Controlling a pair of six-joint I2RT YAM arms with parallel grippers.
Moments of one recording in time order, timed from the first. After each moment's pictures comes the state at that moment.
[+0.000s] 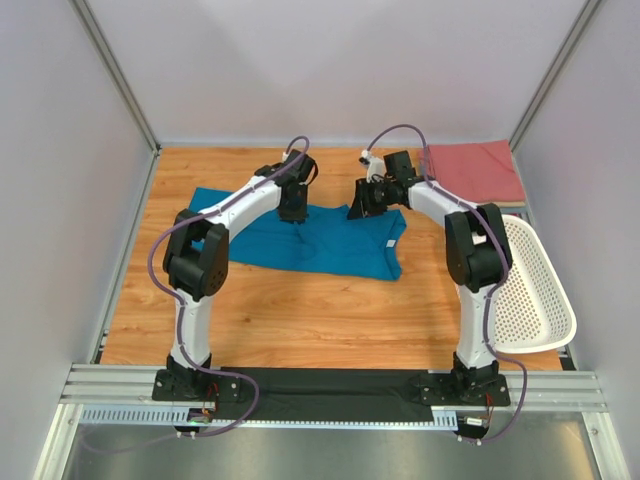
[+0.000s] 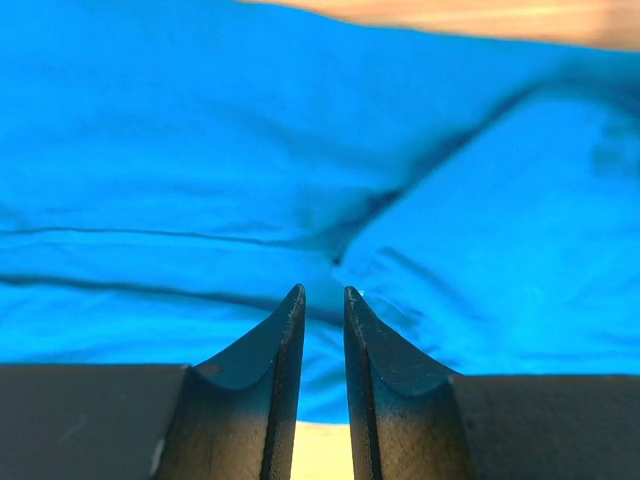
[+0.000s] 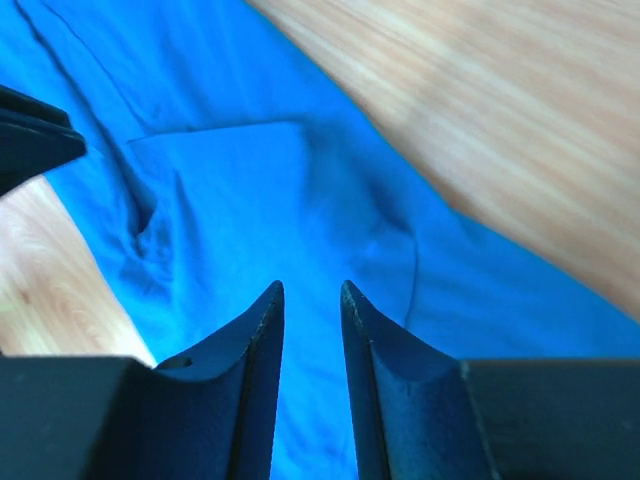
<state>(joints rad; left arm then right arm) -0.51 2.08 1.72 -0.75 -0.17 -0.42 0.29 2.15 1.58 -0.33 -0.61 0.11</state>
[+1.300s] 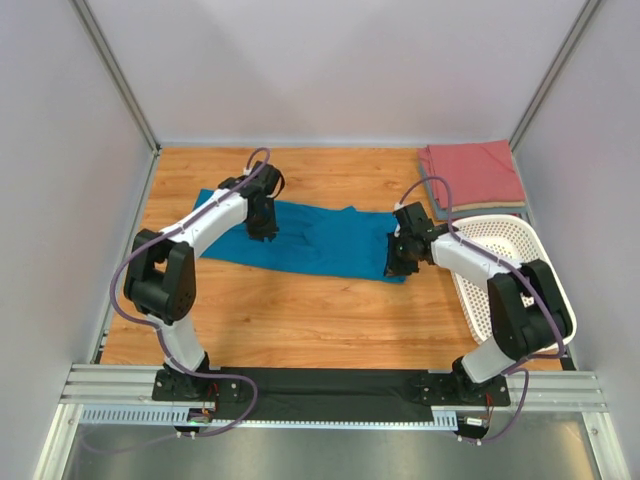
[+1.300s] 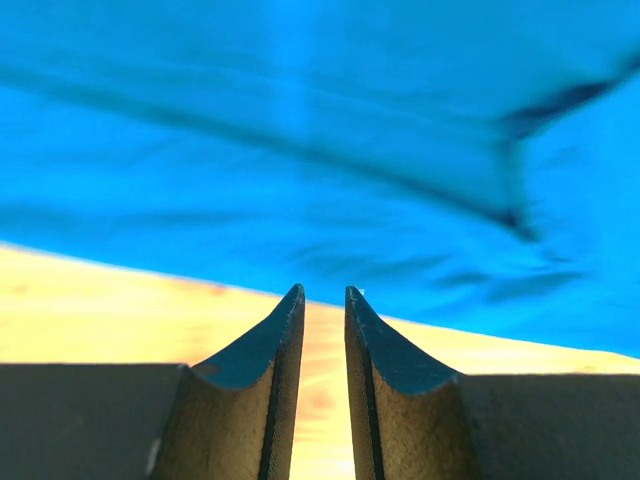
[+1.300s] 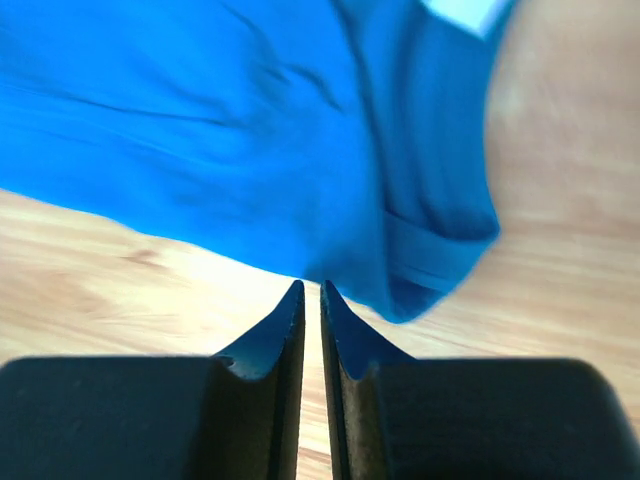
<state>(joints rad) -0.41 1.81 1.43 -0.80 -0.13 -0.49 0.39 1.56 0.95 -0.49 -0.15 0.46</state>
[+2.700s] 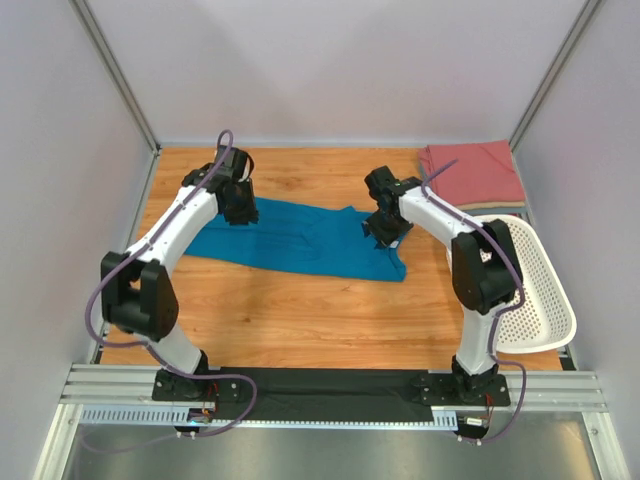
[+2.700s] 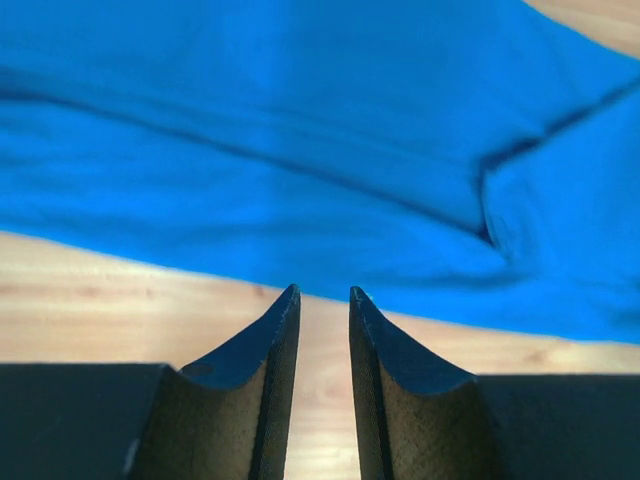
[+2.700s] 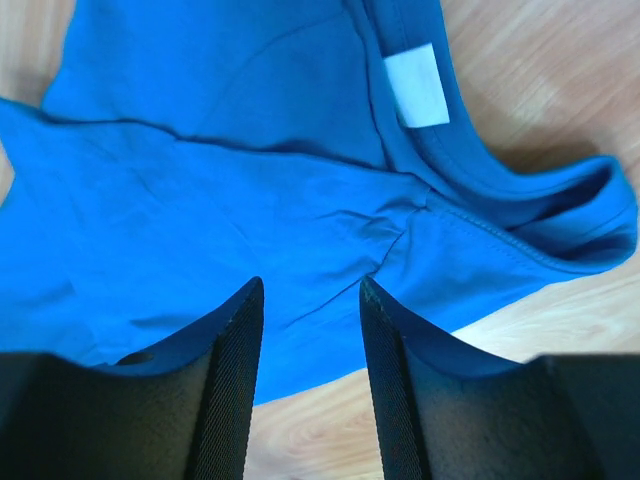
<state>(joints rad) -0.28 1.61 1.40 -0.82 -0.04 -0.45 0.44 1.91 1.48 -0.88 0.14 1.35</state>
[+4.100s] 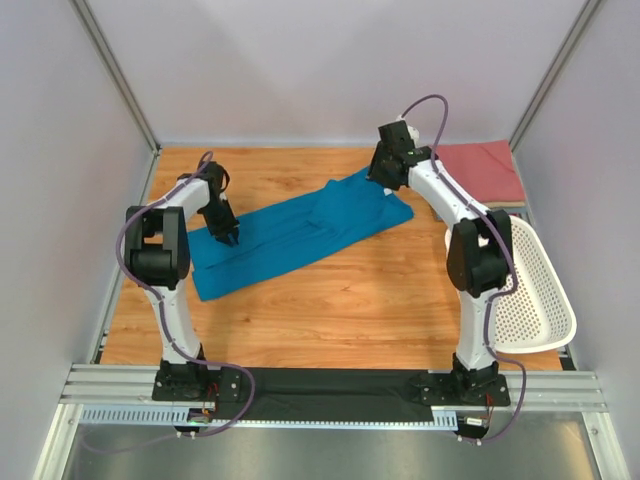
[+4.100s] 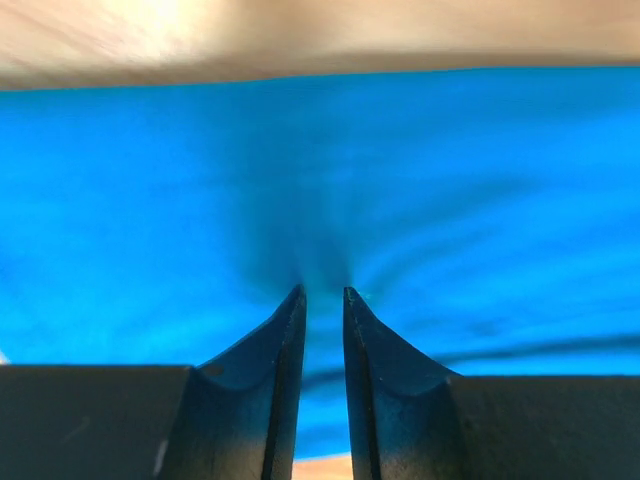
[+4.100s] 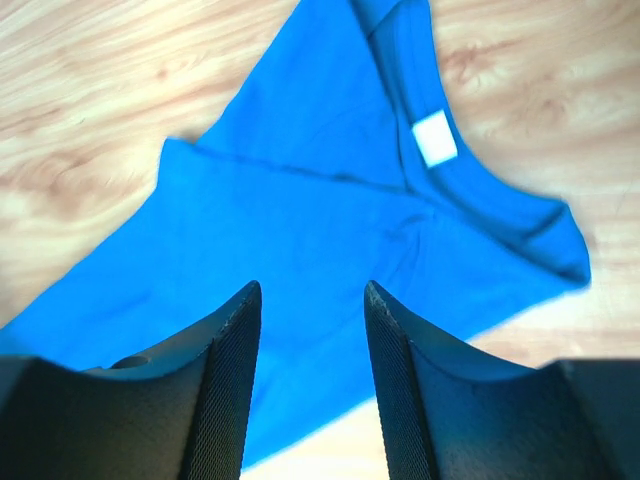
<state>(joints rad) -0.04 2.00 1.48 -0.79 0.06 -0.46 0.33 2.12 1.89 -0.62 0.15 0.62</state>
